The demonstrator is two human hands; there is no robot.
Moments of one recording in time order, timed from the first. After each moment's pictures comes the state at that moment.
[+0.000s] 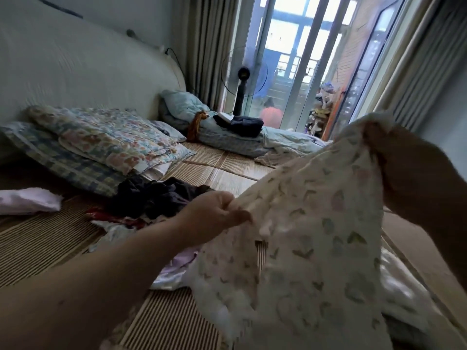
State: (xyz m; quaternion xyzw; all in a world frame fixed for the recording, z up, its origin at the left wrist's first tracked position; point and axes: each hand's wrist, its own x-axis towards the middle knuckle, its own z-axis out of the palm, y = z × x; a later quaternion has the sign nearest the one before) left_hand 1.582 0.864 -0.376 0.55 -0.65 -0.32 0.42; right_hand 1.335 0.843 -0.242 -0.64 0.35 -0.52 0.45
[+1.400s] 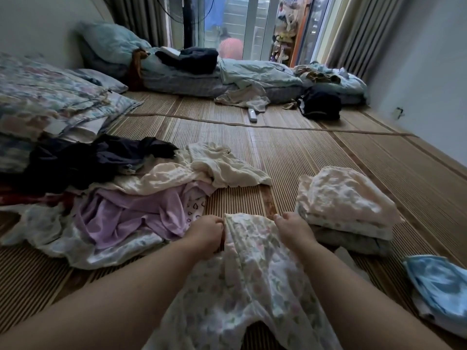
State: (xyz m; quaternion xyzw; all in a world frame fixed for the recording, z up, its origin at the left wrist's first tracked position) left_hand 1.470 0.790 -0.538 0.69 -0.57 -0.38 0.23; right_hand 1.274 0.753 -0.548 -0.57 0.75 -0.19 0.29
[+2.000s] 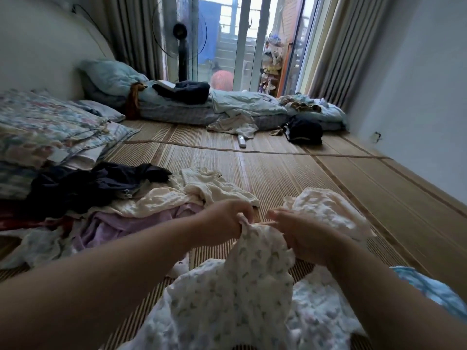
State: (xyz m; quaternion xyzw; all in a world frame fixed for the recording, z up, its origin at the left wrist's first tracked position) left_hand 1.449 0.814 -0.424 0.47 -0.76 -0.38 0.24; right_hand 1.252 0.819 -0.425 -0.50 0.47 -0.28 0.67
